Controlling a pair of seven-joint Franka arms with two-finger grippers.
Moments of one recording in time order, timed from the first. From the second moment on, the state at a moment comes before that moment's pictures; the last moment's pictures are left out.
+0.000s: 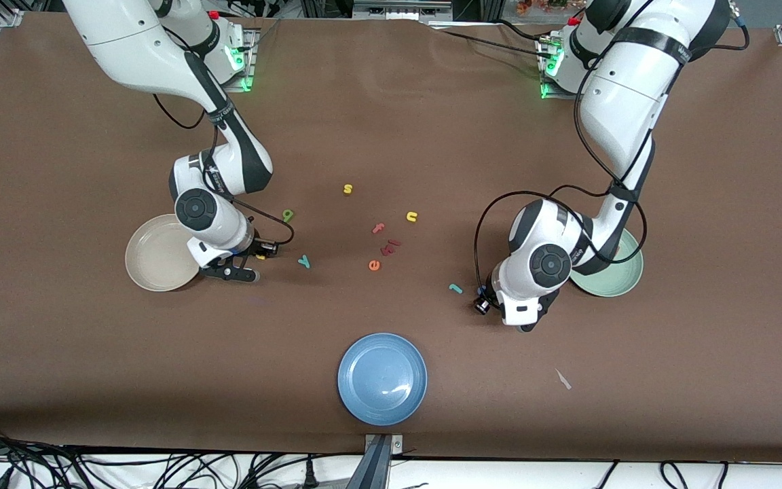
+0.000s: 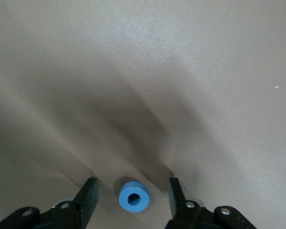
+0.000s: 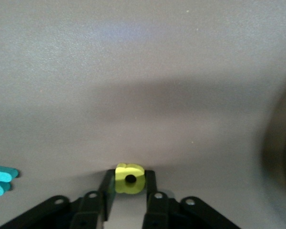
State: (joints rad) left arm -0.25 0.87 -0.17 -1.45 -0.03 2.26 -1.24; right arm 0.31 0.57 0.03 -1.95 -0.01 2.45 0.48
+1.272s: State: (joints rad) left arm -0.28 0.87 -0.17 -1.43 -0.02 2.21 -1.24; right arm 0.30 0.48 -0.06 -1.88 -0.01 2.24 0.21
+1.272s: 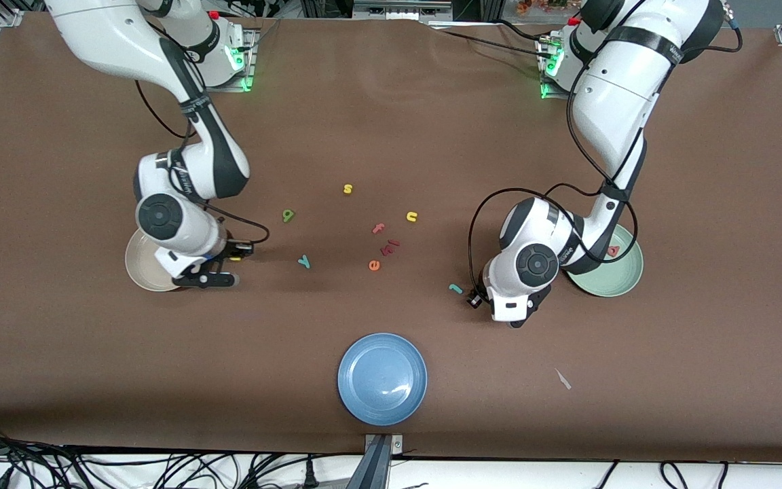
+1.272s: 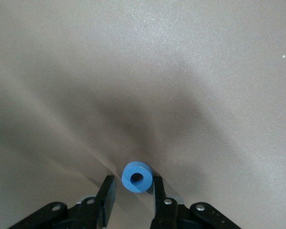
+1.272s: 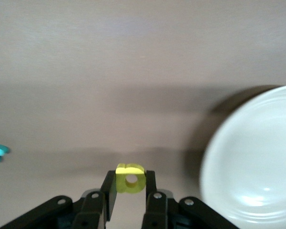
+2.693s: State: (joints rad) left arm -0.09 0.70 -0.14 -1.42 0.02 1.66 -0.85; right arm 0.31 0.38 0.04 -2.03 0.09 2.28 0.49
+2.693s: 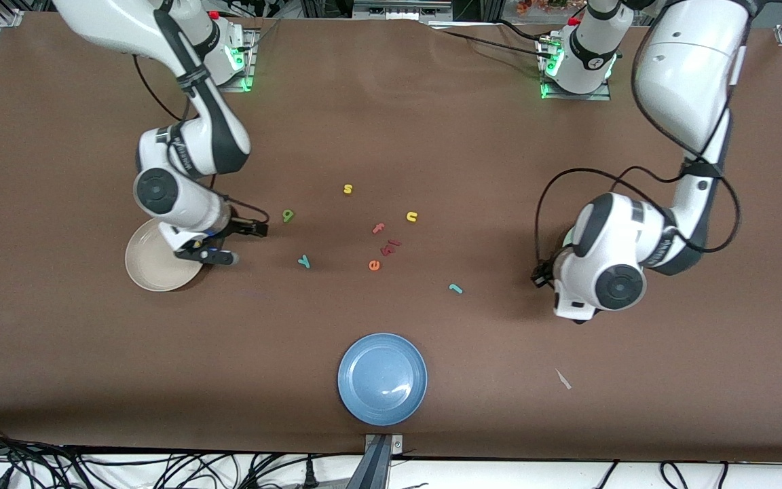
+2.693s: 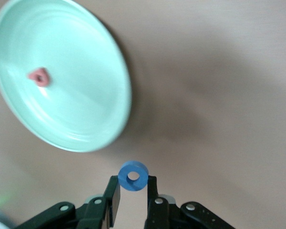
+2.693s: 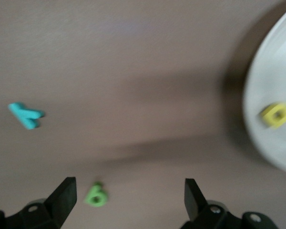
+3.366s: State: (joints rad) left arm 0.06 0.70 -0.15 -1.61 0.03 1.75 -0.60; right arm 0.37 0.39 0.10 -2.22 0.09 2.58 0.72
